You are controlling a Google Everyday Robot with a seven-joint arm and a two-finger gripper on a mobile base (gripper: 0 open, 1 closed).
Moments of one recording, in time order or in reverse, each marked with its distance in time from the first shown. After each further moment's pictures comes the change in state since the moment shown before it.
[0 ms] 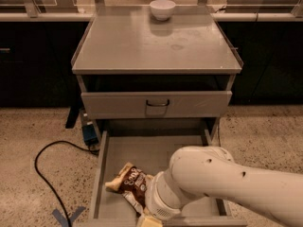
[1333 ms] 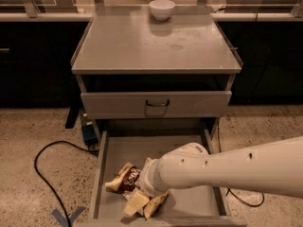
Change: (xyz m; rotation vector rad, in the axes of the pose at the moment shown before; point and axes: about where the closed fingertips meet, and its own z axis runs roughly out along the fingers) arm 0.000 -0.102 0.066 0.207 -0.050 0.126
